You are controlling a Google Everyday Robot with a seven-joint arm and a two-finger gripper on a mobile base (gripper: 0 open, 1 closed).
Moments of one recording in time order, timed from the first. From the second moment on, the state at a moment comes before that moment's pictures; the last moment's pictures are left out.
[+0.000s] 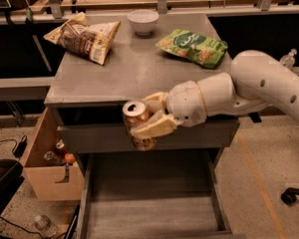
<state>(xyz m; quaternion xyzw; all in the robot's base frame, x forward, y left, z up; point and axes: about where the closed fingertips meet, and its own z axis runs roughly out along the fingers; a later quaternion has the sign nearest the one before) 0.472 0.024 0.858 -0.61 0.56 0.41 0.39</state>
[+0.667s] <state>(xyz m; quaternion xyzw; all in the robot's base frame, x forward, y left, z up) 0.438 -0.028 0.739 -0.53 0.59 0.47 0.39</state>
